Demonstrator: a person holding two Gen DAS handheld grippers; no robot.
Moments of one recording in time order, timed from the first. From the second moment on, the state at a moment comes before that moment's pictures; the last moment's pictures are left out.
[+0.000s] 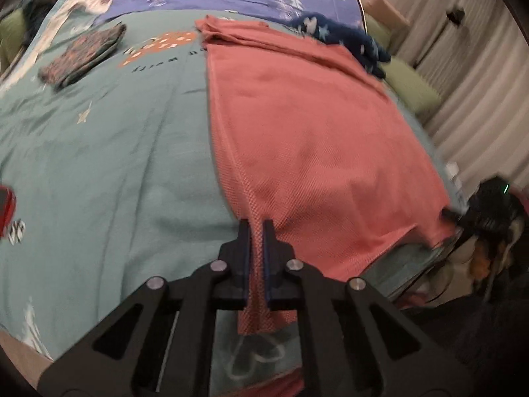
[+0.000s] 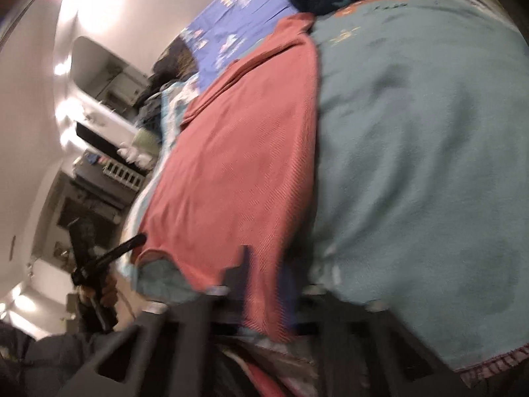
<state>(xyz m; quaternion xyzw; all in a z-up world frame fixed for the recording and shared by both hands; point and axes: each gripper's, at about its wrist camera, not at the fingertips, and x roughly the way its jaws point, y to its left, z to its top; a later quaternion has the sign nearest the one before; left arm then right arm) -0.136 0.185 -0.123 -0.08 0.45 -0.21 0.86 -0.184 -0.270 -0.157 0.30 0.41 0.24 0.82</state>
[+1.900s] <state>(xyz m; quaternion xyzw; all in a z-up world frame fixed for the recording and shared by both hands) 0.226 0.134 -0.067 -0.13 0.37 -0.12 0.91 0.201 -0.318 -0.093 0.26 0.36 0.08 0.89</state>
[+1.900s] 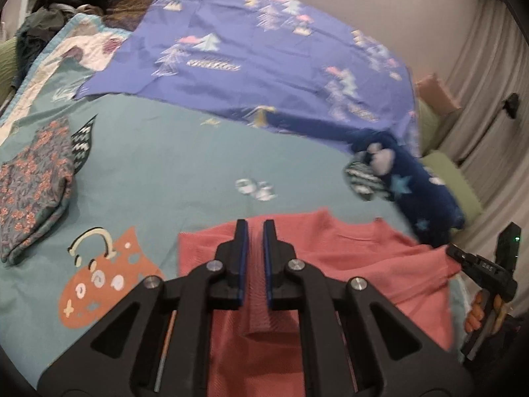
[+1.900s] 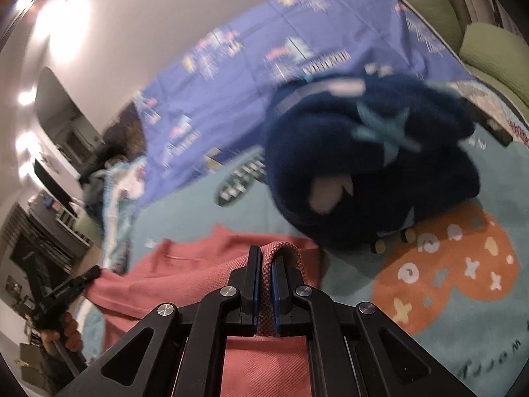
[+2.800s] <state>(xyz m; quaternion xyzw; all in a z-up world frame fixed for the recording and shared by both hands) 0.097 0.171 -0.130 -0.26 0.44 -0.19 0.84 0.057 -0.305 -0.157 0.42 0.39 0.19 0.80</state>
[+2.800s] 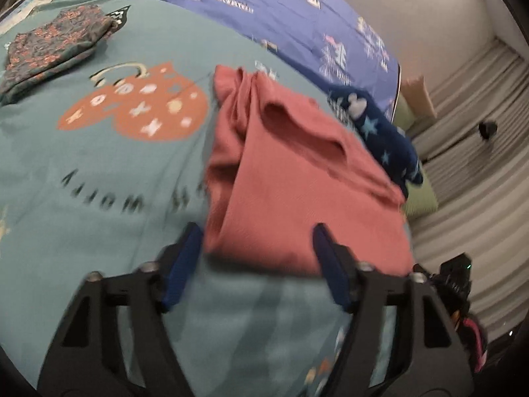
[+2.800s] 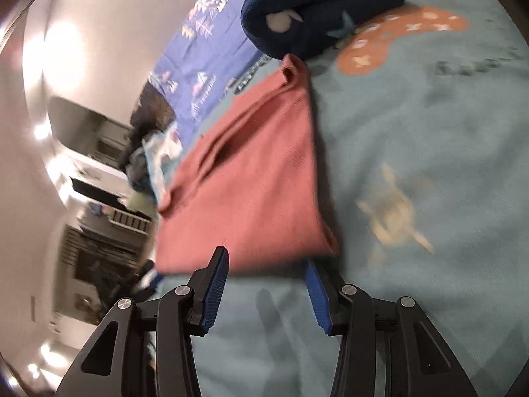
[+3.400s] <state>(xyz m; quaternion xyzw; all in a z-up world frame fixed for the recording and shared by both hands) -0.017 0.150 -0.079 -0.14 0.44 -0.22 0.86 -0.037 -0.301 -0.129 0.35 0.44 0.14 0.81</state>
